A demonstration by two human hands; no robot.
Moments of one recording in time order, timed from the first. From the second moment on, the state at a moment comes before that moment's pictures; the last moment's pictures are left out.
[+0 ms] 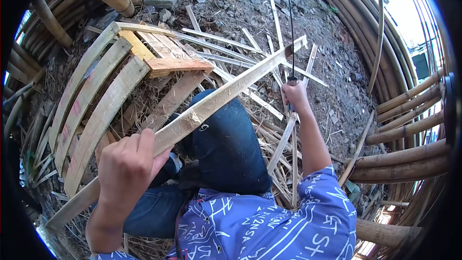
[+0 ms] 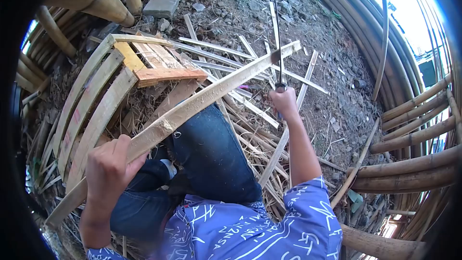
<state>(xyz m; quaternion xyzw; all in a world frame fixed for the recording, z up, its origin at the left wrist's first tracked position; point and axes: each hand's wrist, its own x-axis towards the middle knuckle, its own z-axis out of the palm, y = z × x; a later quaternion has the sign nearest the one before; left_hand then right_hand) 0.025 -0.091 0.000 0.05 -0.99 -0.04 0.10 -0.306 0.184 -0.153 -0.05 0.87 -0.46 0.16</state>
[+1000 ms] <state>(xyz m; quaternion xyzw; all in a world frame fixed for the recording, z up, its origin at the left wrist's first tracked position) 0.020 -0.093 -0.012 0.09 -0.99 -0.08 0.09 -0.235 0.158 -0.133 -0.31 0.87 -0.36 0.14</state>
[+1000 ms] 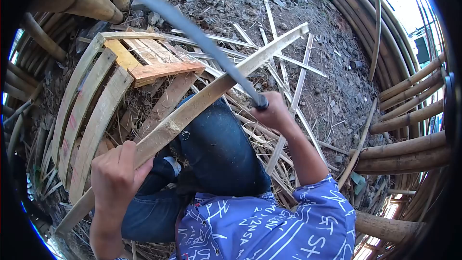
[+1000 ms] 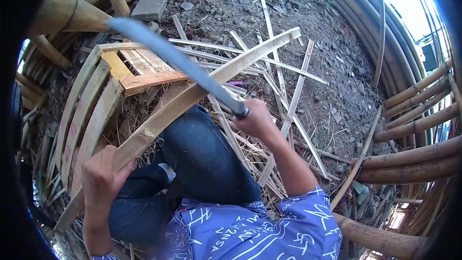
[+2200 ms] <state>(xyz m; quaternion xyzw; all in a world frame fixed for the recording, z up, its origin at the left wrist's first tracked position) 0.055 -0.069 0.015 0.13 -0.99 -0.09 -0.02 -0.170 0.174 -0.059 -0.32 0.89 -0.32 0.08</state>
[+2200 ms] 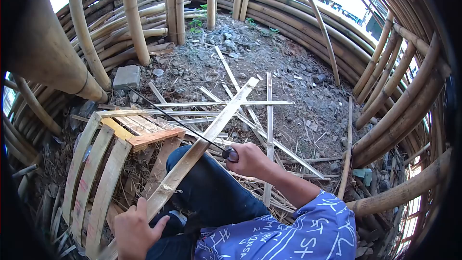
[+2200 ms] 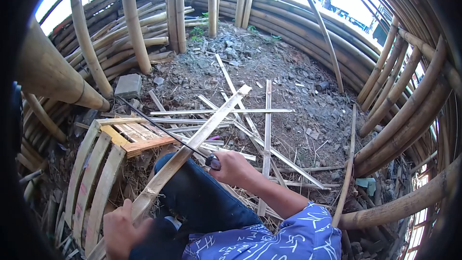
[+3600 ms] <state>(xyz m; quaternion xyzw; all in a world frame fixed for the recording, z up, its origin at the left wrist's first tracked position) 0.056 -0.063 0.023 0.13 -0.99 0.04 -0.04 -0.278 0.184 -0.146 -0.13 0.97 -0.22 -0.01</state>
